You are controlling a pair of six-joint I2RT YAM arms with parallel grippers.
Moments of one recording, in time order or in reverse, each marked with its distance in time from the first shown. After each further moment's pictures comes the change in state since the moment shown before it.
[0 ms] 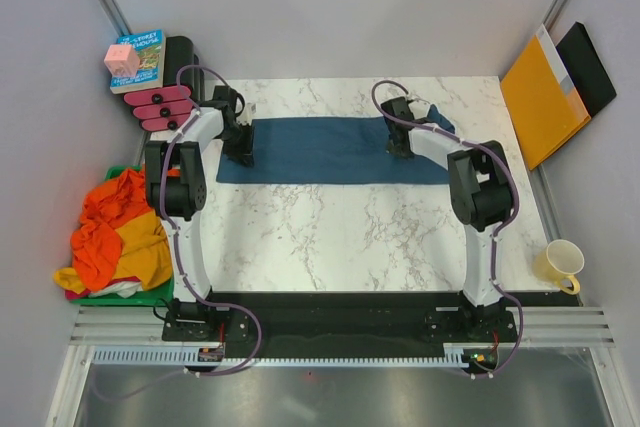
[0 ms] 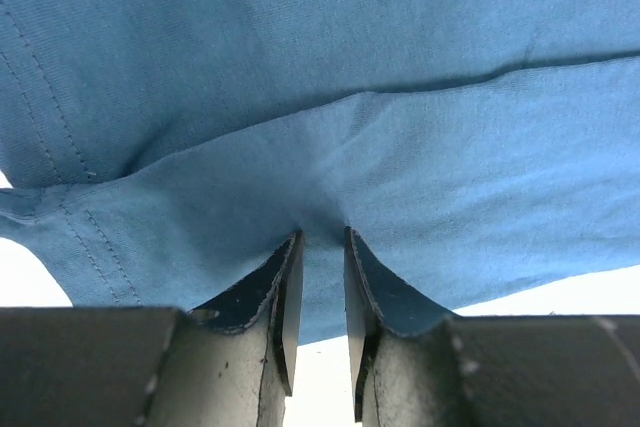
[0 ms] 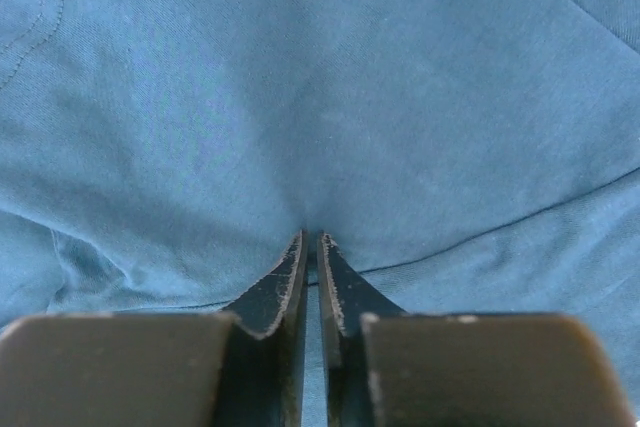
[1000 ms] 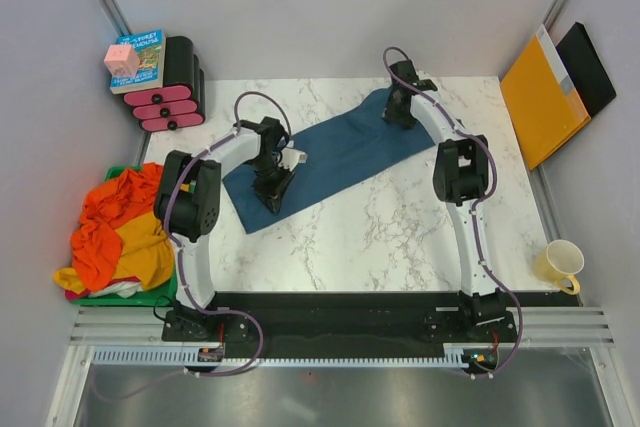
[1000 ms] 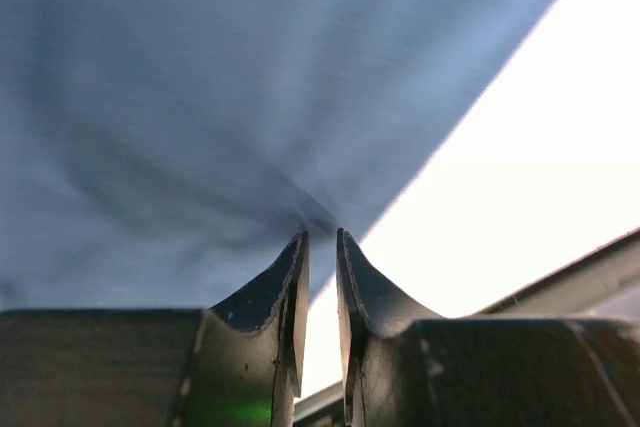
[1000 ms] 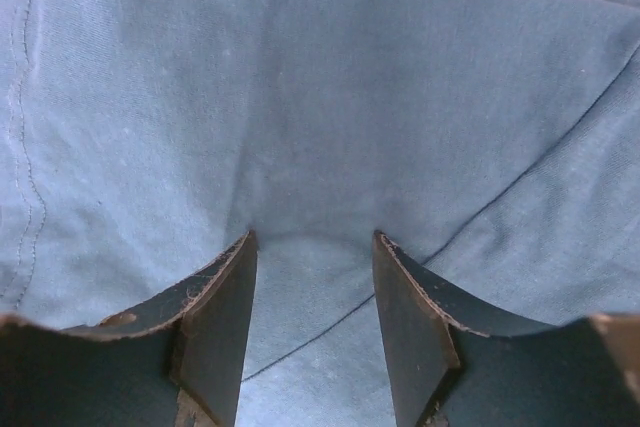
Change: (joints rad) left arm -0.274 -0.172 -0.267 -0.216 0.084 0.223; right arm -0.101 0.454 0.837 -0.380 -0.185 -0.068
